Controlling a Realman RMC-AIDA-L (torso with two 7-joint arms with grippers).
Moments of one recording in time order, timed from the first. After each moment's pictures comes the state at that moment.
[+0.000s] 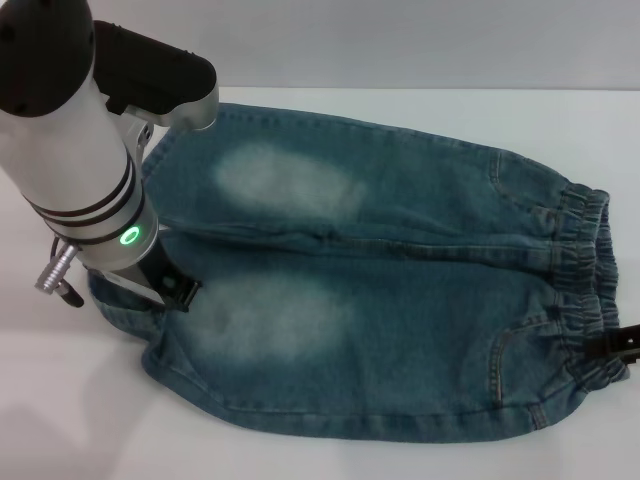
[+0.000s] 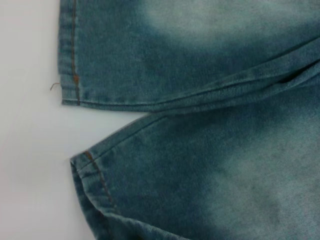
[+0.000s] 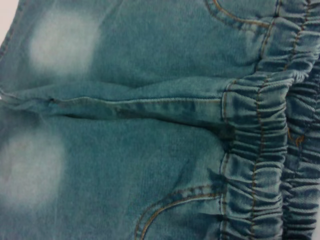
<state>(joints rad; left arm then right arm) -0.67 -2.07 1.73 1.47 -0.29 -1.70 -0.16 0.42 2.06 -0.69 -1.08 -2.50 -1.68 2.48</state>
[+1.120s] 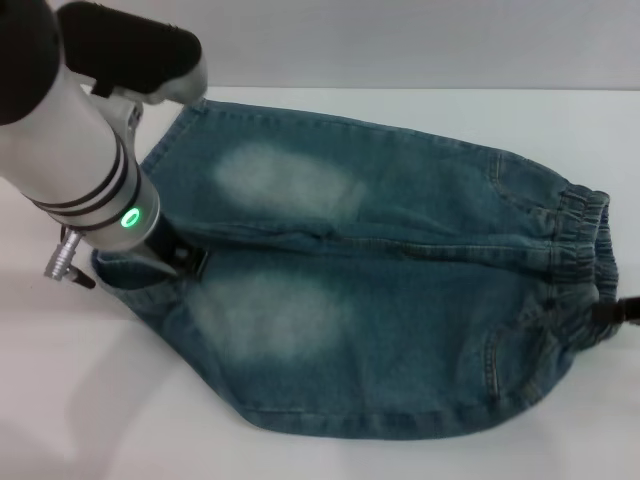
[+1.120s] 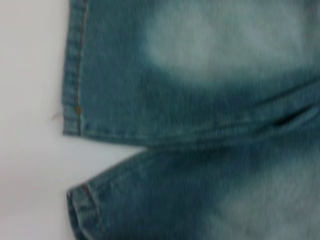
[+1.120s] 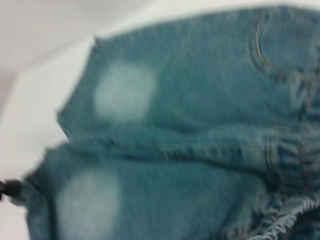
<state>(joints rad) -0.62 -2.07 1.71 1.51 -0.29 -1.60 -0.16 0.36 2.05 -0.63 -1.04 -2.30 -1.68 2.36</state>
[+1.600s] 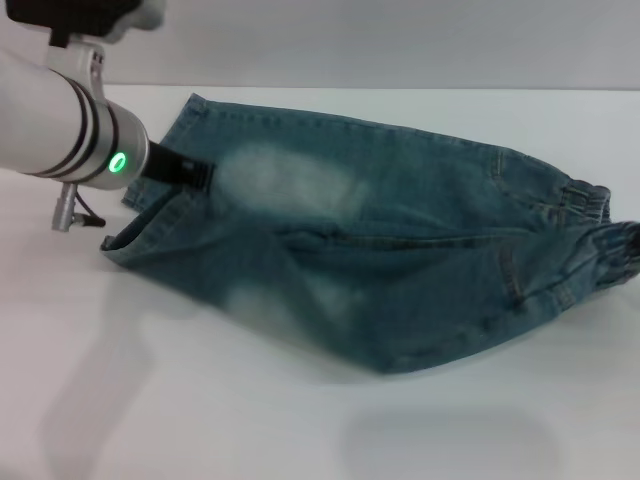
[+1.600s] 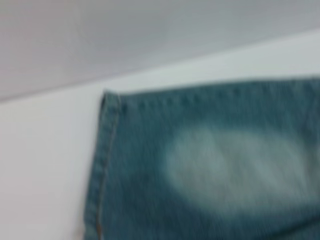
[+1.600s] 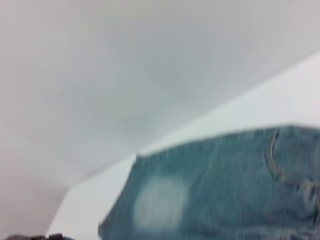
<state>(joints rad) -0.51 -2.06 1.65 1.55 -0.29 -1.26 -0.13 0.31 2.07 -0.41 -0.91 -2.05 -1.63 2.14</state>
